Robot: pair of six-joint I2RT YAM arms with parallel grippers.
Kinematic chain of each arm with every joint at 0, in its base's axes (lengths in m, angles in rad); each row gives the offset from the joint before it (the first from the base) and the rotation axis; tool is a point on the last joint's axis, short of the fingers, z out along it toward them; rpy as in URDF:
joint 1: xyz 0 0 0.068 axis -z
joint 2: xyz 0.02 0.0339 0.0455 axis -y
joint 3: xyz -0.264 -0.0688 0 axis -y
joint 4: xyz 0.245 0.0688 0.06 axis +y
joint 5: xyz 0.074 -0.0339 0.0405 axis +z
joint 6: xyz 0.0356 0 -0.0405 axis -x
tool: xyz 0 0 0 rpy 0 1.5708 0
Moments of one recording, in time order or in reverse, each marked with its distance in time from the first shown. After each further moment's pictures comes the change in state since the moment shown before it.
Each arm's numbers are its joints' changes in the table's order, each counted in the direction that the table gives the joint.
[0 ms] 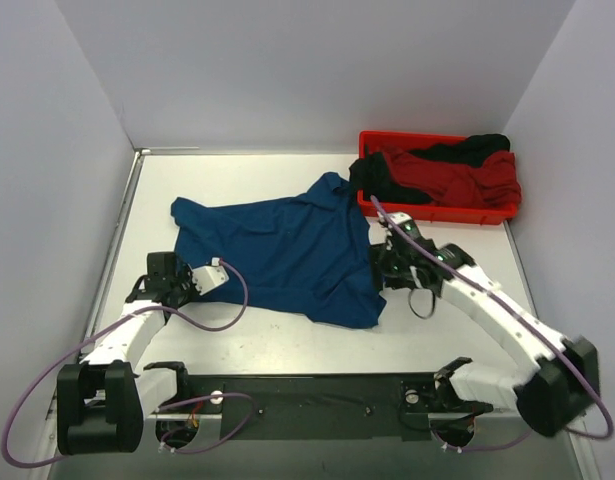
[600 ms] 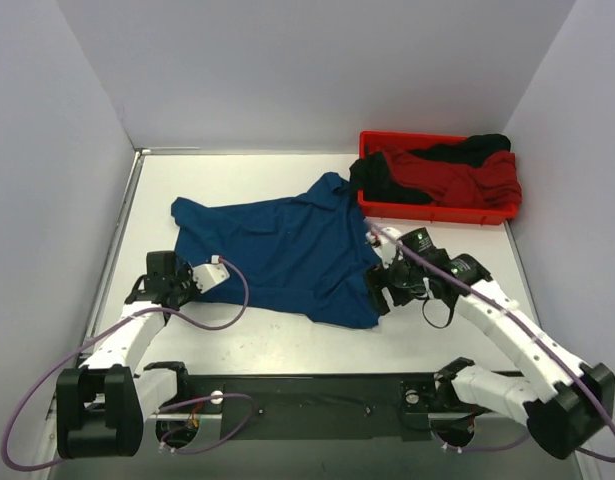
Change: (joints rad) left arm 0.005 0.015 0.000 -0.002 -0.031 0.036; right arm 0.086 0.192 -0.126 0.124 0.238 0.151
